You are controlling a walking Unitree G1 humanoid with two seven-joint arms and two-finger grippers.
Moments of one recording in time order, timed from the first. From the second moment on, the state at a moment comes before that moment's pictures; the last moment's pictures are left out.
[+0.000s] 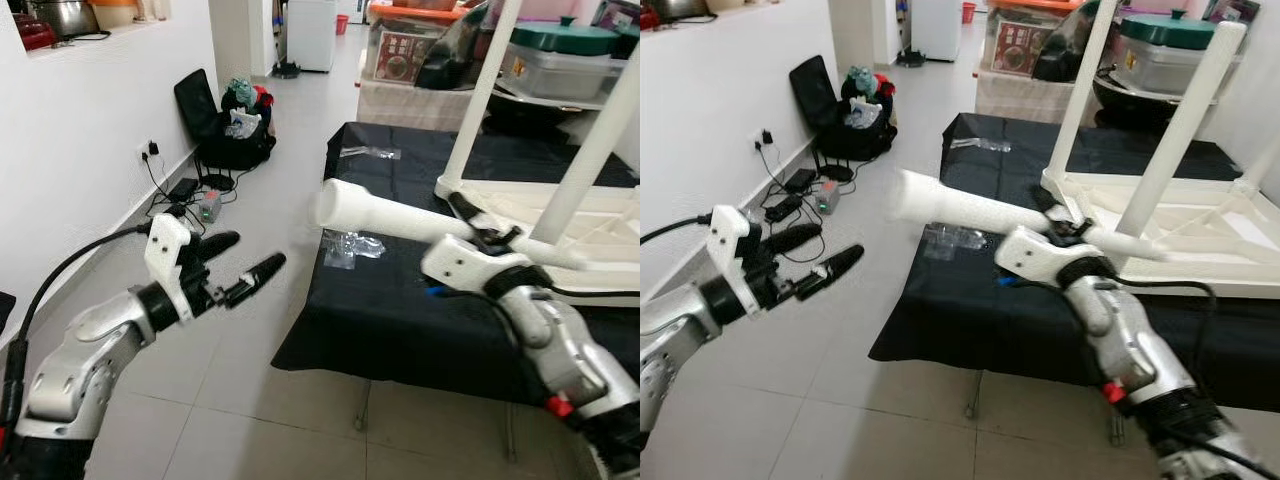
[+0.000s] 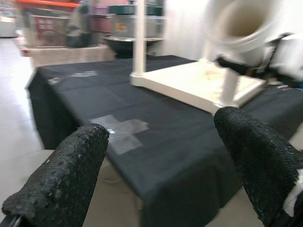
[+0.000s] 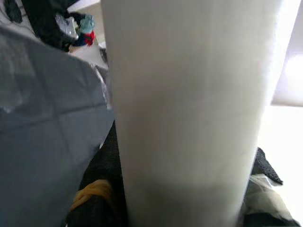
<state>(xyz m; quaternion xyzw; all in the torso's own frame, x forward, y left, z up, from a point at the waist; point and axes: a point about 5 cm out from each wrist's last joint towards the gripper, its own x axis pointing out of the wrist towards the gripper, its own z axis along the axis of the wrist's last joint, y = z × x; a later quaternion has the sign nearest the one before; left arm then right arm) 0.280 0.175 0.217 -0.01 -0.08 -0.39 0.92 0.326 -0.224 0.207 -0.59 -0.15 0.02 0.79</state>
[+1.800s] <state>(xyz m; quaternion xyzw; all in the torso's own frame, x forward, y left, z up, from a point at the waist) 0.277 0.192 0.220 -0.08 0.00 -0.50 0.86 0.308 -0.188 0.164 -0.56 -0.24 0.15 0.78</state>
